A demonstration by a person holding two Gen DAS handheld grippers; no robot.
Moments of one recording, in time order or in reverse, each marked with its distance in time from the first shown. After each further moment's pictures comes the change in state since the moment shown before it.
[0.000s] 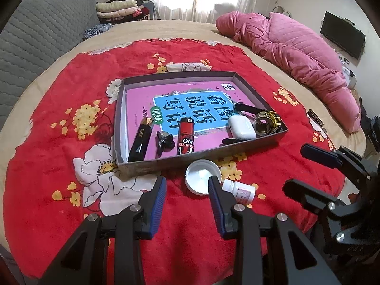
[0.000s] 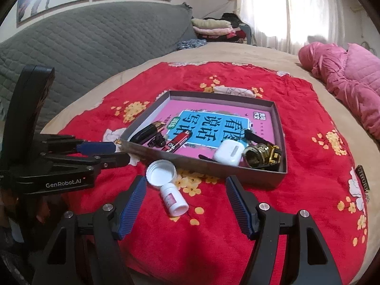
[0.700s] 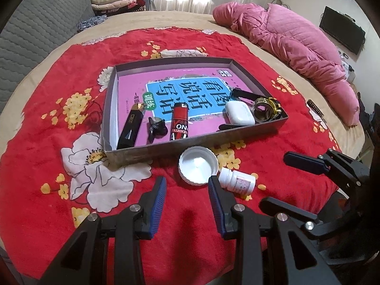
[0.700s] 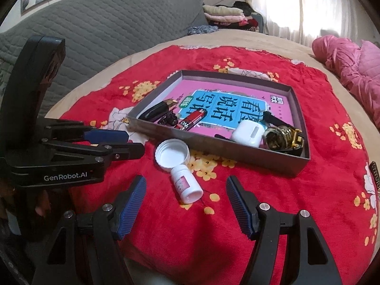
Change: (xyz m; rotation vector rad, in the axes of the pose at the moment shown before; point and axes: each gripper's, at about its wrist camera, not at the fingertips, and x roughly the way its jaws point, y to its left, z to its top) left arm 0.017 -0.003 -0.008 0.010 0.057 -0.024; right arm 0.030 0.009 -0.015 -0.034 0.091 0.054
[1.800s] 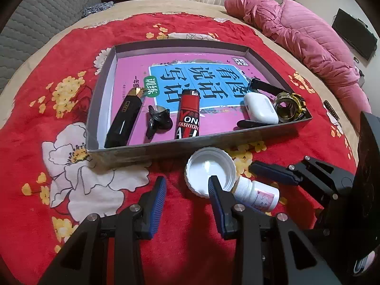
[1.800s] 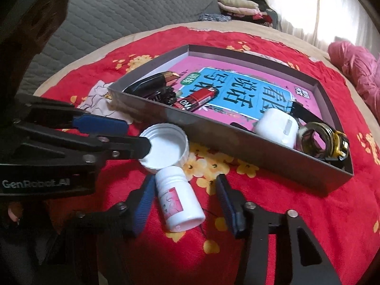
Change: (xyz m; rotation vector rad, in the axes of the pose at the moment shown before) left arm 0.047 0.008 0.006 -0.058 0.059 0.019; right arm 0.082 0.001 0.000 -0.112 0.055 -0.010
